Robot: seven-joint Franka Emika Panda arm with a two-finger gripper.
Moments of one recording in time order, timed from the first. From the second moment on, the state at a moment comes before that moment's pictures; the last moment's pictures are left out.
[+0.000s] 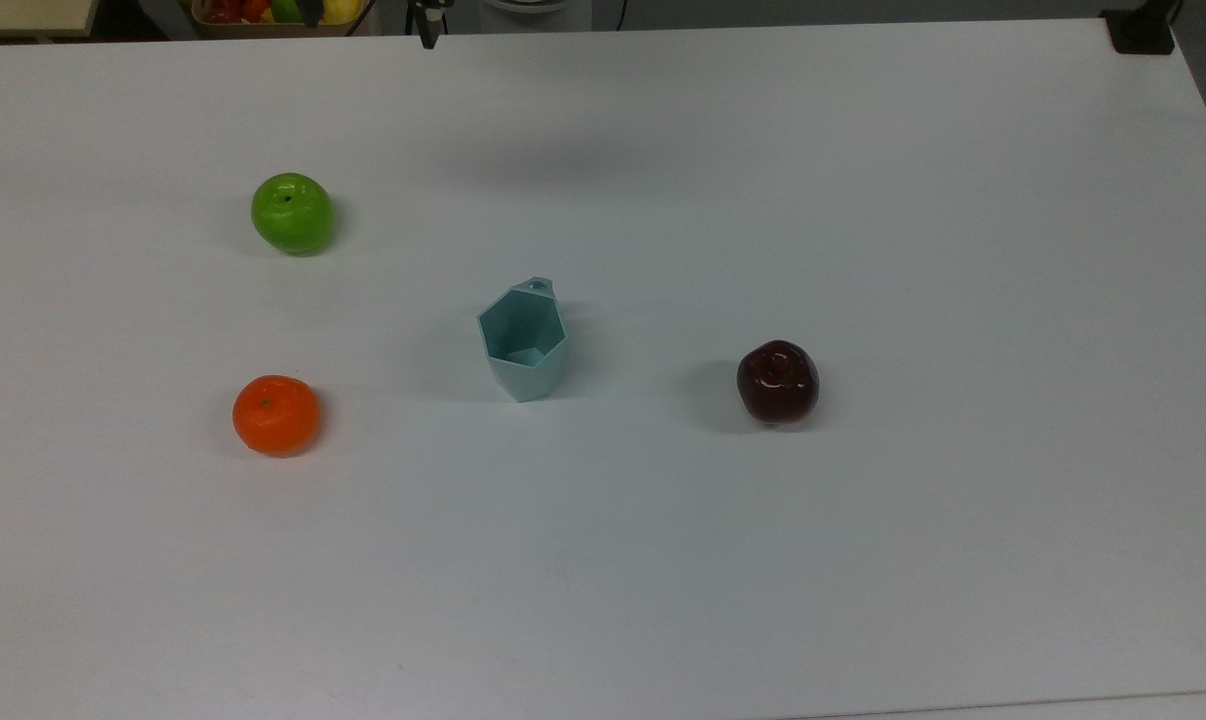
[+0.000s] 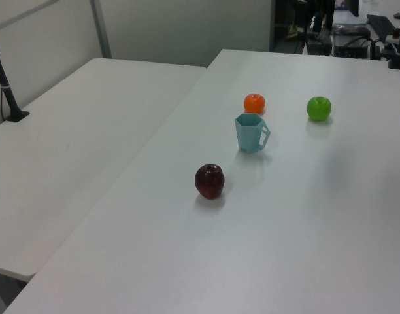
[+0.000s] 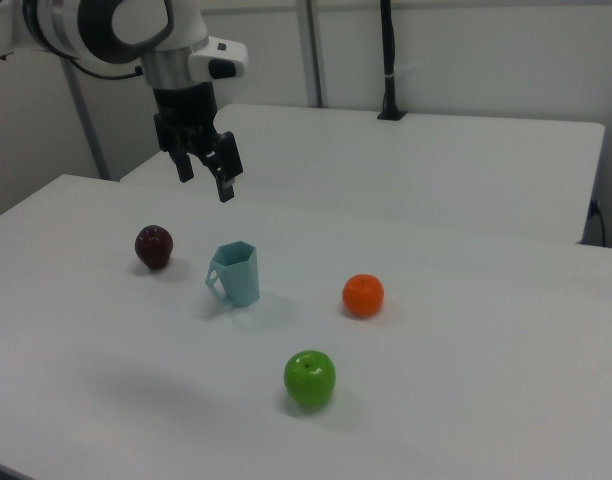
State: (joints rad) arm -0.18 0.06 0.10 -1.51 0.04 1.61 0.11
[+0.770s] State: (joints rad) arm -0.18 0.13 0.10 -1.52 0.12 1.74 0.12
